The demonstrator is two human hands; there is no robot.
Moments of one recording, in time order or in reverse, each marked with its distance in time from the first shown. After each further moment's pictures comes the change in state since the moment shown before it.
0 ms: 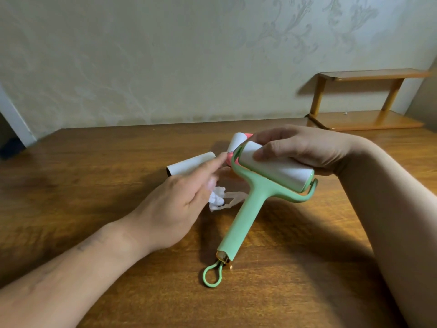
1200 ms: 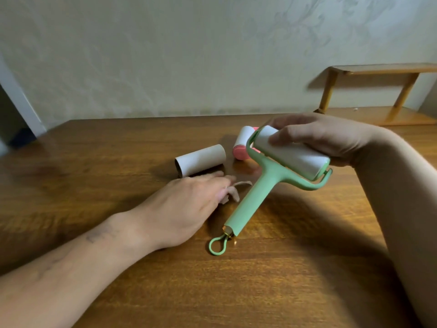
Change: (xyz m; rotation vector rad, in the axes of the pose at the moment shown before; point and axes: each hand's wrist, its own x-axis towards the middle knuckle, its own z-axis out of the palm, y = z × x) left_hand -0.006 -0.009 0.002 0.295 -0.133 0.044; right_hand -0.001 0.006 -0.011 -0.033 0.083 -0.027
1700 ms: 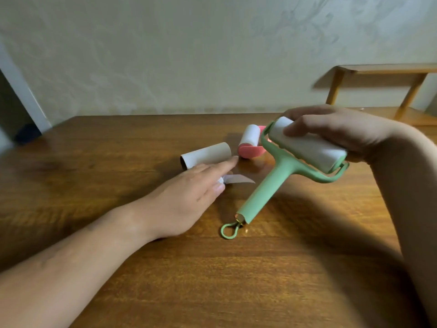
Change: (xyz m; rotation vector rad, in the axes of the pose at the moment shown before) left_hand 0.000 -0.008 -0.006 -0.172 -0.067 -0.079; right_hand -0.008 -0.009 0.001 -0.050 0.158 -0.005
